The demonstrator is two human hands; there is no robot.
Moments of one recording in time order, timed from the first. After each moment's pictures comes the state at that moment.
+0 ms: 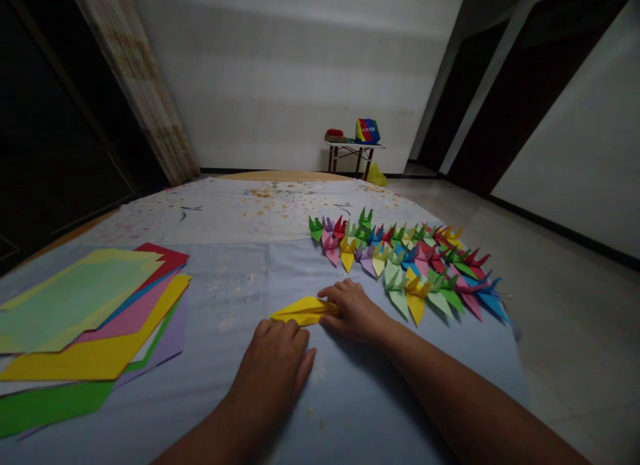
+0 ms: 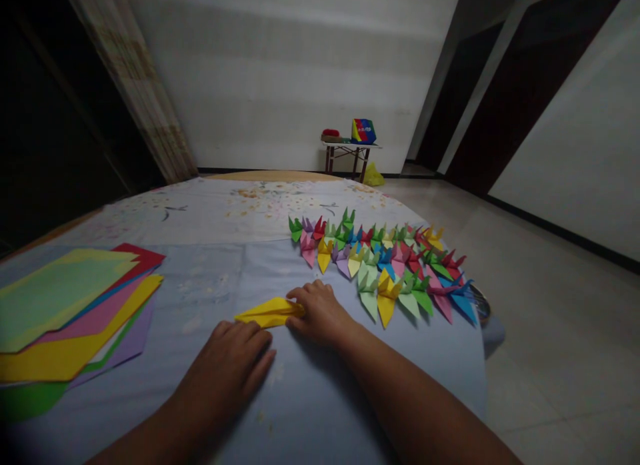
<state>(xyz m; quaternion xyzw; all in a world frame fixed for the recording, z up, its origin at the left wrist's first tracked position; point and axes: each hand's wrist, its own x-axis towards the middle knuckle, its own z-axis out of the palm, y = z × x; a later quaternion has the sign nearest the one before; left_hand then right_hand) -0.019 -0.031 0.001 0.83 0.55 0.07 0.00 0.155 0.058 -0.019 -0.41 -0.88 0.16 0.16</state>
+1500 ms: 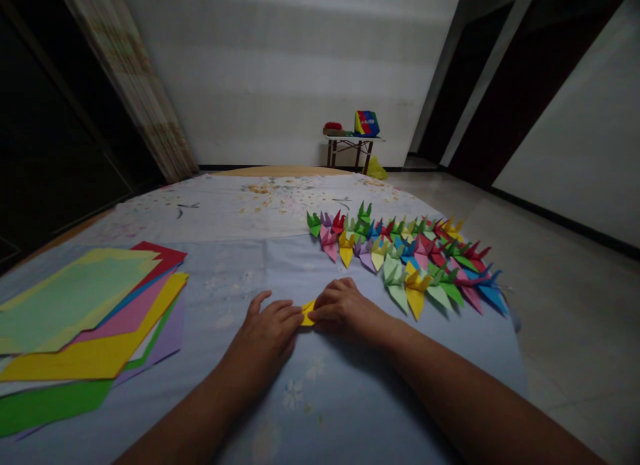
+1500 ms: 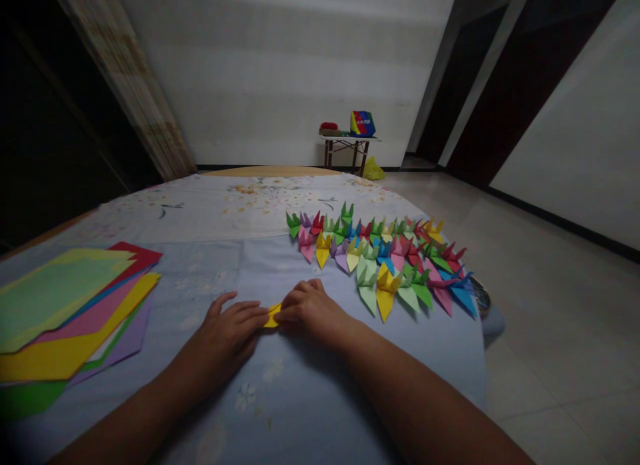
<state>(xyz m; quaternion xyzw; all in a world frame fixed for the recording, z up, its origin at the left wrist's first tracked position) -0.046 -0.007 -0.009 0.86 0.48 0.14 0.02 0.155 0.056 -0.019 -0.25 -0.95 0.10 0.17</state>
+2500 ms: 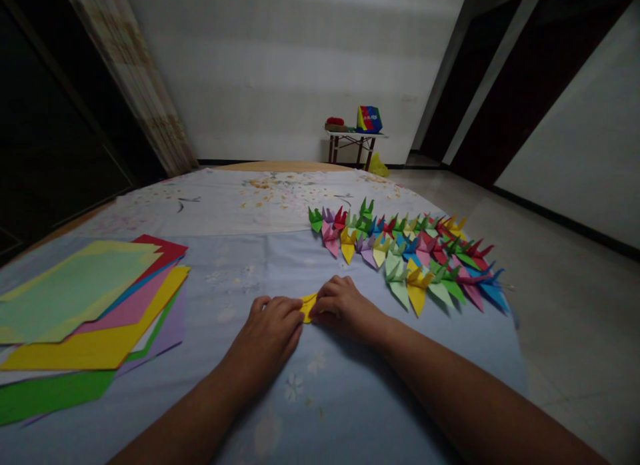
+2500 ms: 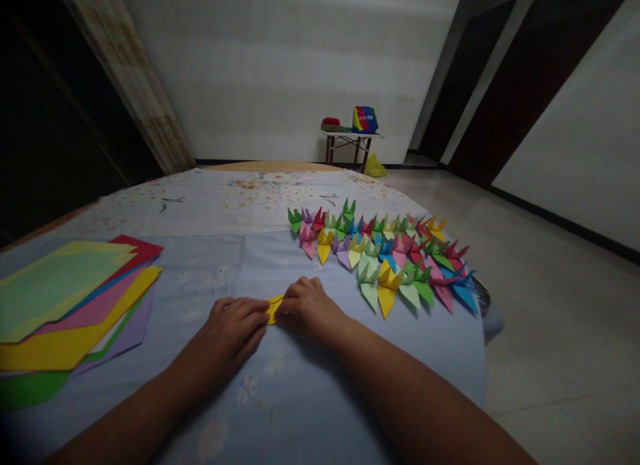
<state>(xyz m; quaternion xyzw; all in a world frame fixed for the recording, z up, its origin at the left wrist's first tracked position) -0.044 -0.010 -0.015 0.86 0.50 0.13 0.03 0.148 0.057 -0.031 -0.28 -0.92 0.14 0.21</state>
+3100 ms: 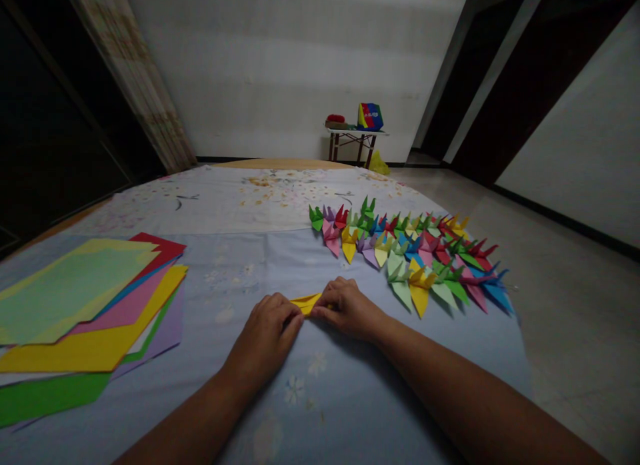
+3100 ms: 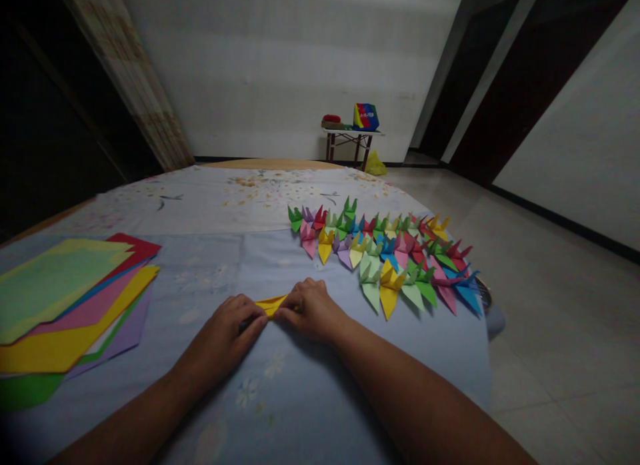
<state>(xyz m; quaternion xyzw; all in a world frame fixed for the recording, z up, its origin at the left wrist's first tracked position) -0.042 0.001 -0.026 0.78 0.56 0.23 0.15 0.143 0.058 -0.032 -0.37 -0.88 0.21 0.20</state>
